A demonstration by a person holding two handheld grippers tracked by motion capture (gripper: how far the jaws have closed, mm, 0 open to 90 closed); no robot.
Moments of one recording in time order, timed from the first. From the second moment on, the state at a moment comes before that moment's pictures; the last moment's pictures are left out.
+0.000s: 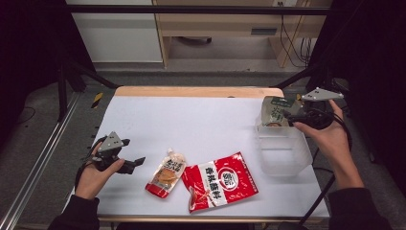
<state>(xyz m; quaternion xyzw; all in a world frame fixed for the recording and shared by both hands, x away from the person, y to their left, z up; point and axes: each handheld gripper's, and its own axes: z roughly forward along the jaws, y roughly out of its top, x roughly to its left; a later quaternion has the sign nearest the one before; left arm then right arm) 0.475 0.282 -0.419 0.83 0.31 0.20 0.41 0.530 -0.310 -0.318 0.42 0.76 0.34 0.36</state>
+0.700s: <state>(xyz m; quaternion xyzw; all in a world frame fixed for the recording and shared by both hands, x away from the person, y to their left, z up) 0.441 0.276 -0.428 0.83 0.32 0.21 0.41 0.469 -0.157 -0.347 0.31 0.81 0.41 0.29</state>
